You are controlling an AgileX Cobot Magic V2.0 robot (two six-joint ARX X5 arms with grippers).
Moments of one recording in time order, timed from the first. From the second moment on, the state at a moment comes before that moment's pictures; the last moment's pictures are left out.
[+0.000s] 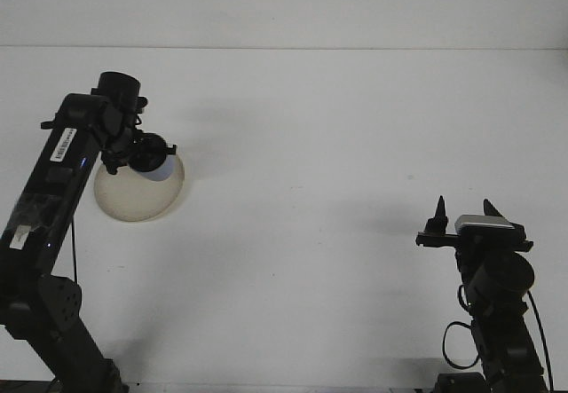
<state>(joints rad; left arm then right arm) -0.06 1.83 1.89 -1.16 -0.12 -0.04 0.04 0.64 0.50 -0.03 0.10 0.04</state>
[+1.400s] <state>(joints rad) 0.08 2.00 1.89 -1.12 -0.07 -0.04 0.04 0.64 0.50 -0.03 0.10 0.04</state>
